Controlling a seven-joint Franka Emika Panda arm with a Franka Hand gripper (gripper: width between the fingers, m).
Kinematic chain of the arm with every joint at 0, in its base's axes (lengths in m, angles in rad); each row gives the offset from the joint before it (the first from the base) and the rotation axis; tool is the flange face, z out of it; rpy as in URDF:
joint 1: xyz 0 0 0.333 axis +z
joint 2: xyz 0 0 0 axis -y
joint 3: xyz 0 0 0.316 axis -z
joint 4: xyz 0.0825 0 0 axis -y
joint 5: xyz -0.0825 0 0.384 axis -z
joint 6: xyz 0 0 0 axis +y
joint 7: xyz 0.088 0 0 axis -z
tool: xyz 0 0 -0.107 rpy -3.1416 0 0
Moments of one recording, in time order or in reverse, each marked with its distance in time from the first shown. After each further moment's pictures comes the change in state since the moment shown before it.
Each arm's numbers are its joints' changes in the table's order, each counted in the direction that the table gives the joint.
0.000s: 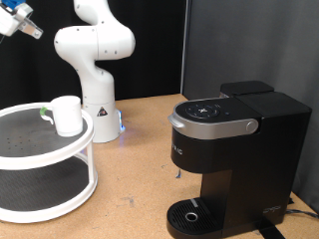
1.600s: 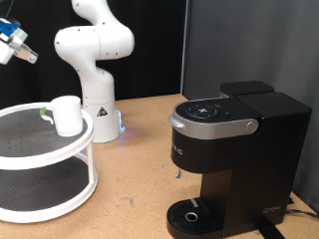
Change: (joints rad) arm 0.101 -0.165 0.101 0.011 -0.013 -0.081 -0.143
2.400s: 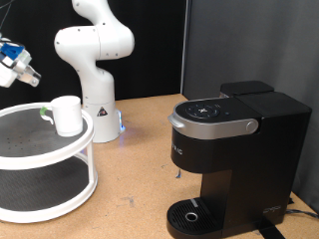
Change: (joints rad) arm 0.001 -0.048 0.024 -0.087 0.004 -0.147 -0.080
